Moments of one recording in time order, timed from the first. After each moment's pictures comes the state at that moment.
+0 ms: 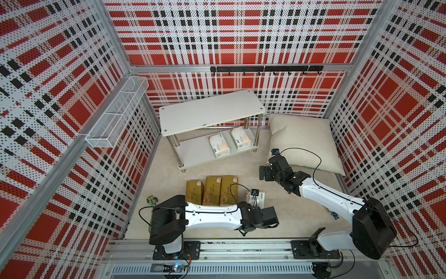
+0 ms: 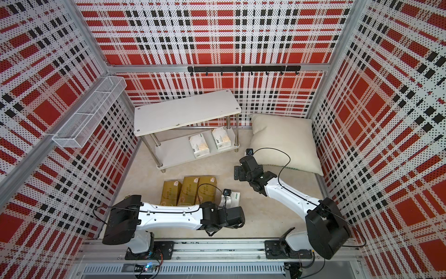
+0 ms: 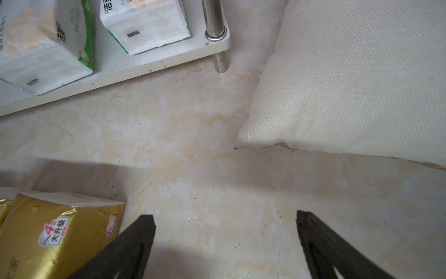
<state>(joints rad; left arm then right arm) -1.39 1.69 1.16 -0.71 -0.39 -1.16 0.61 1.37 0.87 -0.28 0.29 0.43</state>
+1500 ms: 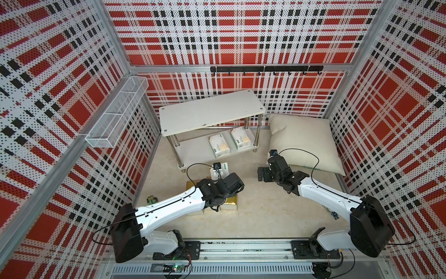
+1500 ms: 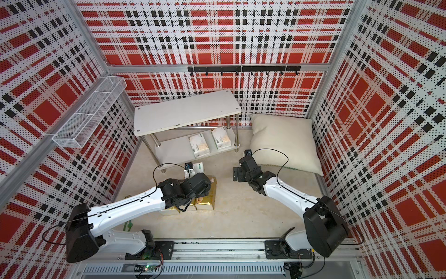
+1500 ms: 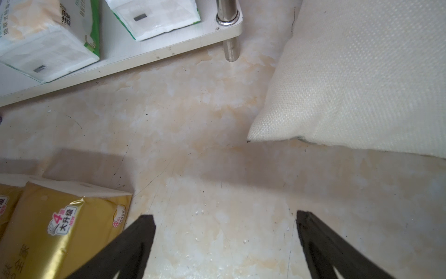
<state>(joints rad) -0.96 1.30 1.02 -0.85 -0.54 -1.01 0.61 1.39 0.87 -0.28 0.24 0.43</state>
